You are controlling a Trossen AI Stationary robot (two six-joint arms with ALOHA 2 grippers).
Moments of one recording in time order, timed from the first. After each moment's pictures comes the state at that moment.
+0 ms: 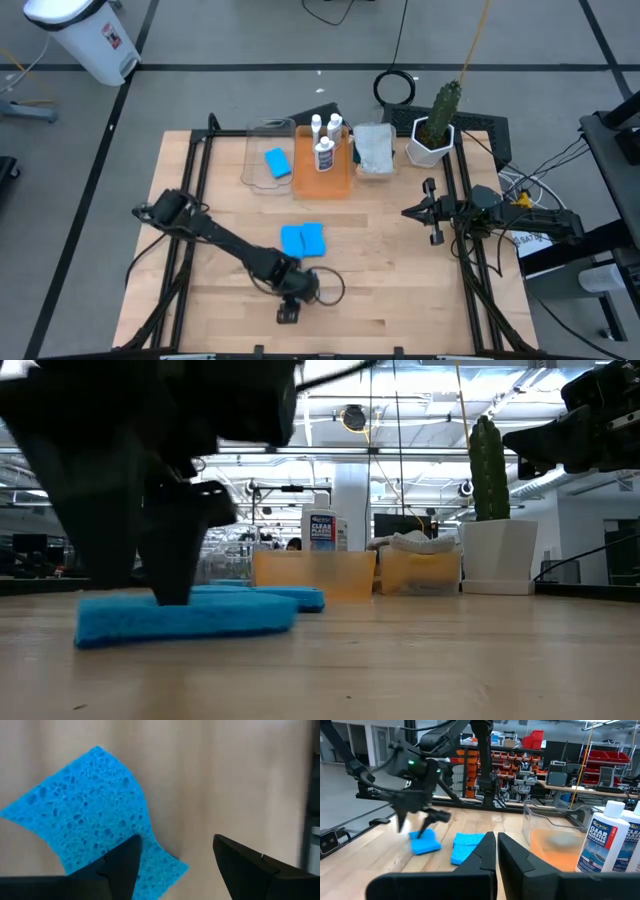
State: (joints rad) left arm -0.44 1.96 1.30 -0.55 0.18 -0.48; right arm -0.10 0.03 0.02 0.08 -0.19 -0.07
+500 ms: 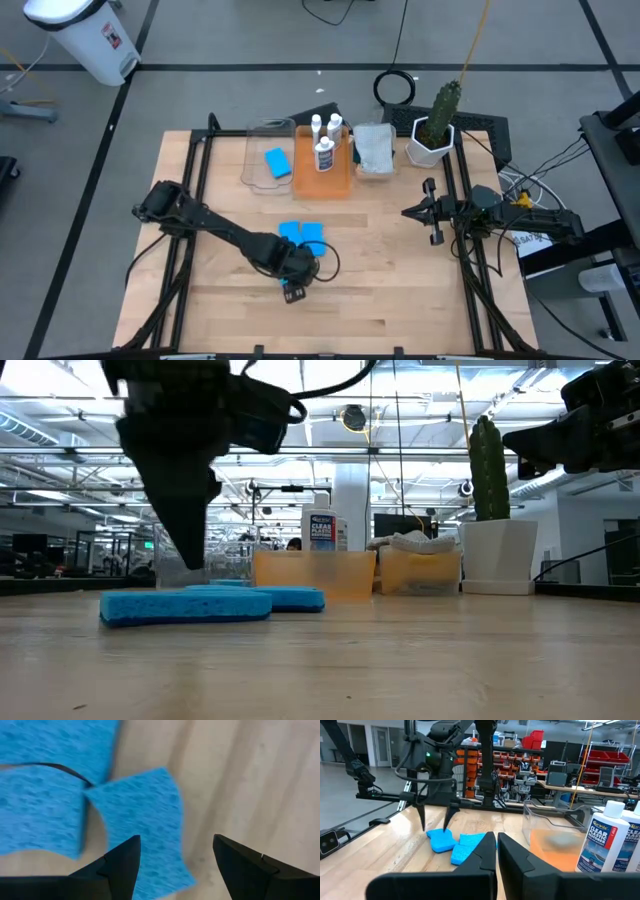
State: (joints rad) left arm -0.38 1.88 1.30 -0.73 0.00 -0.71; right arm -0.11 0.03 0.02 0.08 -0.19 -0.07
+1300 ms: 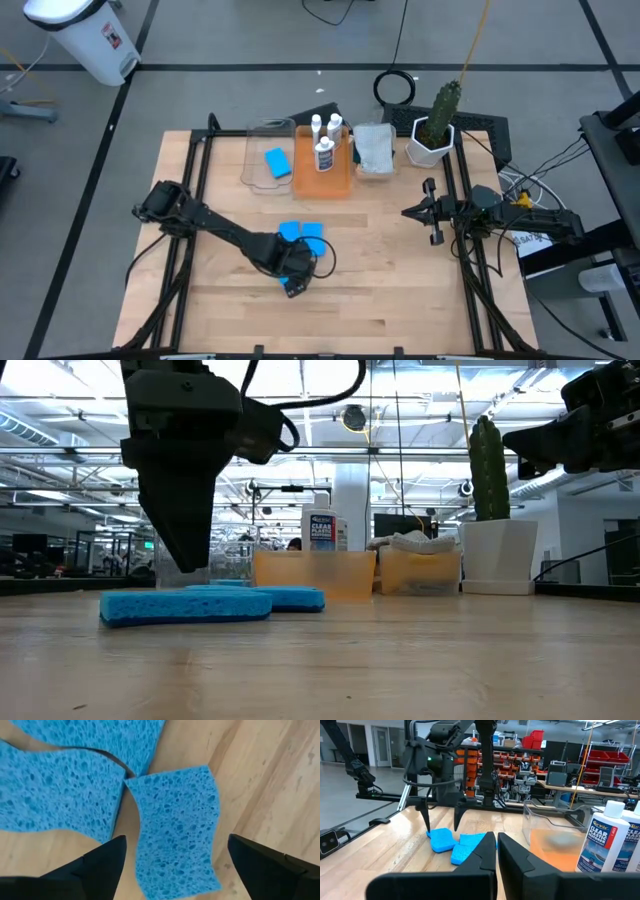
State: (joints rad) left arm -0.38 1.88 1.30 -0.81 -0.09 -0.82; right arm -0.10 0.03 0.01 0.08 -0.19 -0.07
